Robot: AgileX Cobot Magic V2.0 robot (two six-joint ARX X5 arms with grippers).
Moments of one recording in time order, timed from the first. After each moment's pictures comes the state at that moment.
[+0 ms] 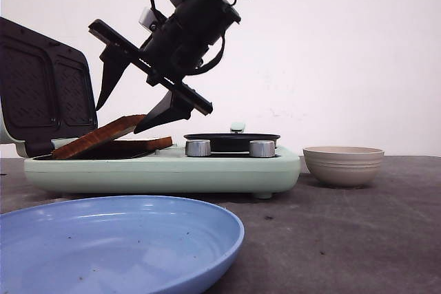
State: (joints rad) left arm -0.24 0.31 0.61 -0.62 0.07 -0.21; right arm 0.77 2.03 1.60 -0.26 -0.29 0.61
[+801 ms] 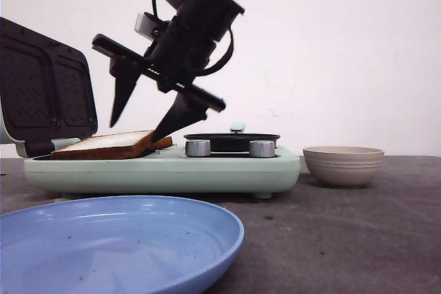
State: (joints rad) left arm -0.24 0.31 0.61 -0.62 0.07 -0.20; right arm 0.76 2.00 1.61 -0.43 -0.18 0.44
